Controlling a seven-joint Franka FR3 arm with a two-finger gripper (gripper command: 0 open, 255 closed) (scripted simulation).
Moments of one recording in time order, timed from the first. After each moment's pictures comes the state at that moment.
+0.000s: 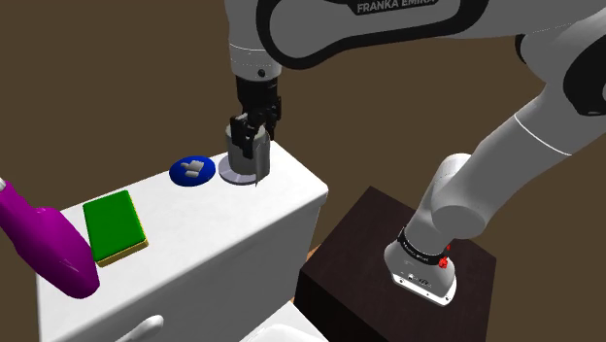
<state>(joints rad) 0.15 -0.26 0.37 -2.05 0.09 1.79 0.28</state>
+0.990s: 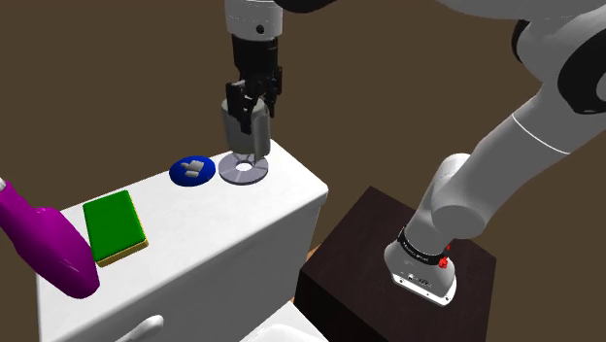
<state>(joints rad) 0.14 -0.24 0.36 -1.87 0.09 1.63 0.29</state>
